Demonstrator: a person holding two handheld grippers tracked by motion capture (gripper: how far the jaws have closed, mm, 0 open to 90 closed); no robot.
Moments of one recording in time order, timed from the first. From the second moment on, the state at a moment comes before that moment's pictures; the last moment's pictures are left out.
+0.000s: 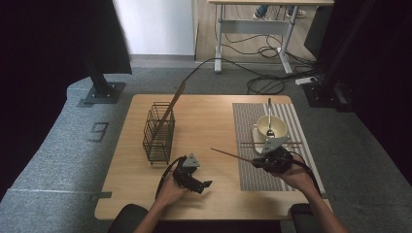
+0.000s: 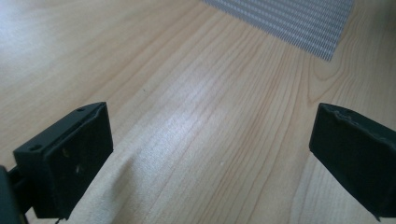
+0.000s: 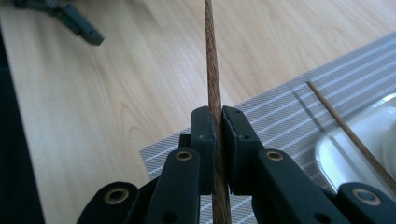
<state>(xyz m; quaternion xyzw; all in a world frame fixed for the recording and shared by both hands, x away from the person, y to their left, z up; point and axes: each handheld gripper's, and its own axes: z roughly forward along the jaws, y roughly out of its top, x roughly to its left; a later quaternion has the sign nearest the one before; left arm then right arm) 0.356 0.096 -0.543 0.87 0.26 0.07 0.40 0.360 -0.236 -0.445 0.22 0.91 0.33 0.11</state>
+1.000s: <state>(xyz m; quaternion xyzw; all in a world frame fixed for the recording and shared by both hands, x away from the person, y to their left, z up) 0.355 0.083 -0.556 0.90 0.25 0.07 0.35 0.405 -0.310 -0.482 0.38 0.86 0.31 0.15</state>
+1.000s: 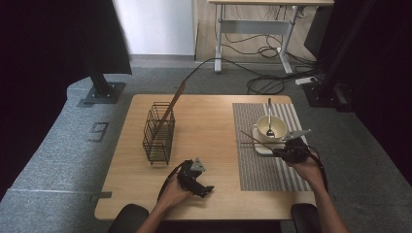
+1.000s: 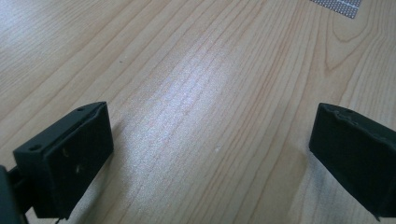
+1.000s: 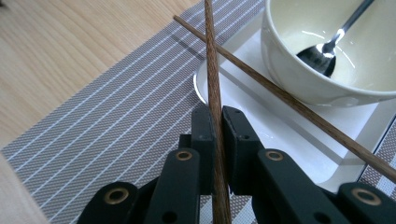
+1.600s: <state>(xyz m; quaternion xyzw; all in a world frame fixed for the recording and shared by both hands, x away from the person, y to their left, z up) 0.352 0.080 -0.557 0.90 0.24 0.08 0.34 0.428 -0.321 -0.509 0.40 0.85 0.30 0.15</state>
